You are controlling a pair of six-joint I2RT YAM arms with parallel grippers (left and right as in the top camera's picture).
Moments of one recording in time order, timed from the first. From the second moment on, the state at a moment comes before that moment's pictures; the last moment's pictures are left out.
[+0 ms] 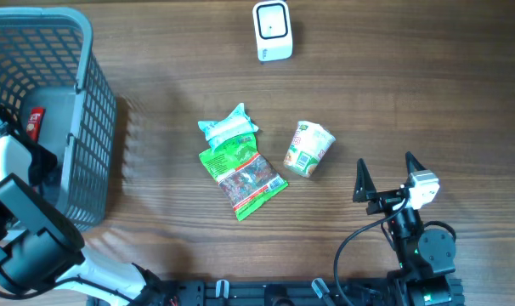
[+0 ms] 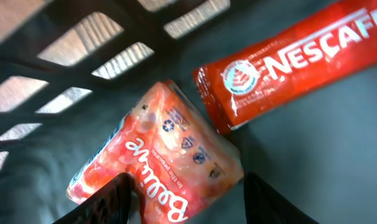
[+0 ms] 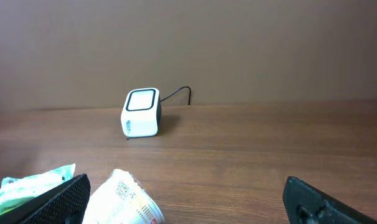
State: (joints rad) left arm 0.68 1.84 1.18 -0.62 -0.34 -0.30; right arm 0.17 0.02 0.01 0.00 0.00 0.11
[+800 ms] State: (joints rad) left arm 0.75 1.80 1.19 -0.66 -0.14 -0.24; right arm 0.17 0.02 0.01 0.00 0.00 0.11
